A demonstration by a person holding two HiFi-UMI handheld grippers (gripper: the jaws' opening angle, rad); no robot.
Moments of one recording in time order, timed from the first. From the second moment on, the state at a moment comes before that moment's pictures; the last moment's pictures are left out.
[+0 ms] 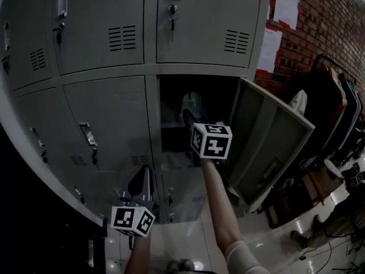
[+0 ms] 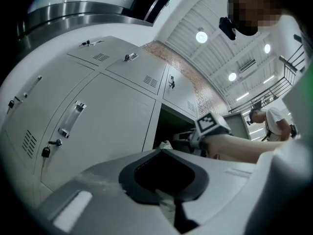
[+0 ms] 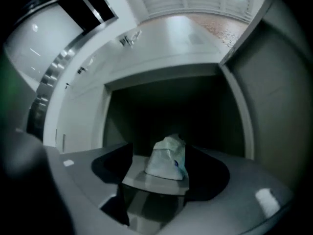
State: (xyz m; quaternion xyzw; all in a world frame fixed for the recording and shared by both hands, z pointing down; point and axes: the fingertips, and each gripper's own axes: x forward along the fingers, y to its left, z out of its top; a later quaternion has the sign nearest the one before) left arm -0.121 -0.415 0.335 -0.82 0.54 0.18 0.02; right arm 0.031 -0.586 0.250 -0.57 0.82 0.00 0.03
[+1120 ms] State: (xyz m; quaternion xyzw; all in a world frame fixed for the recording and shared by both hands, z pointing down) left arm -0.123 -0.427 0.328 -0.82 0.54 0.18 0.02; right arm 0.046 -0.577 0.253 -0.59 0.81 0.04 0.02
